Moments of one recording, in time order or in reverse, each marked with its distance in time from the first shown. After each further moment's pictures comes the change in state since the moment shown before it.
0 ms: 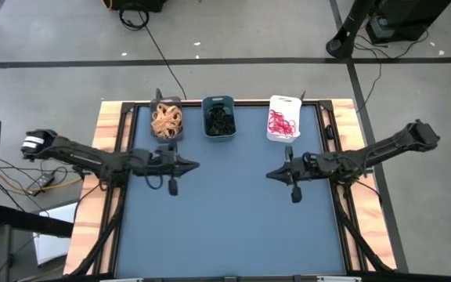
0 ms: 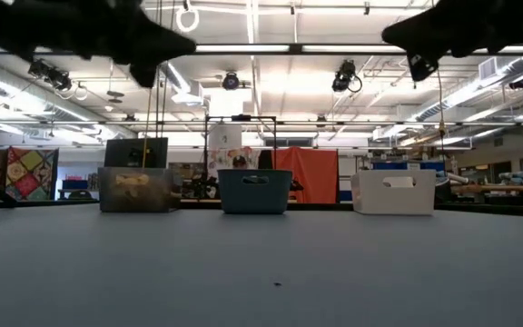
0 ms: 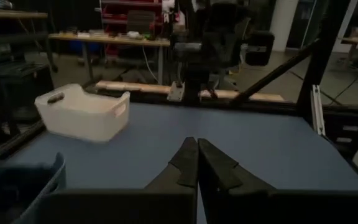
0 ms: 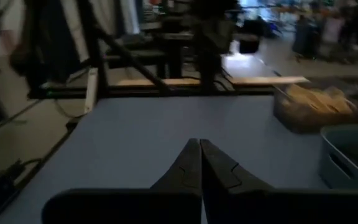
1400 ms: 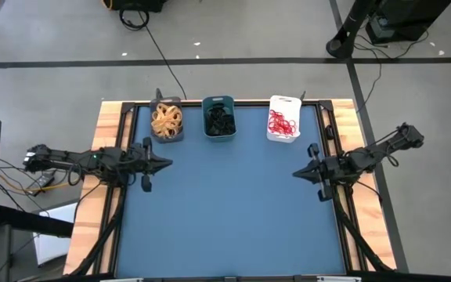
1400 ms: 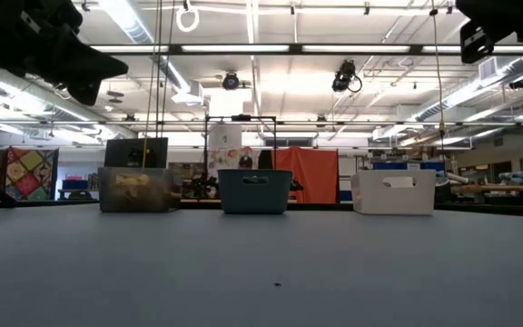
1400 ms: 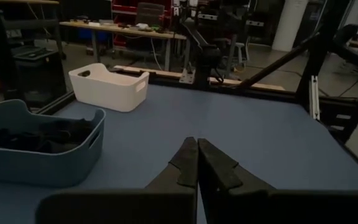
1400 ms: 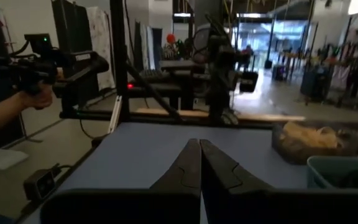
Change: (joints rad) left arm 0.000 -0.718 -0.169 -0.596 -0.015 -0.055; right arm 0.188 -0.591 -0.099 -0.341 0.130 -0.090
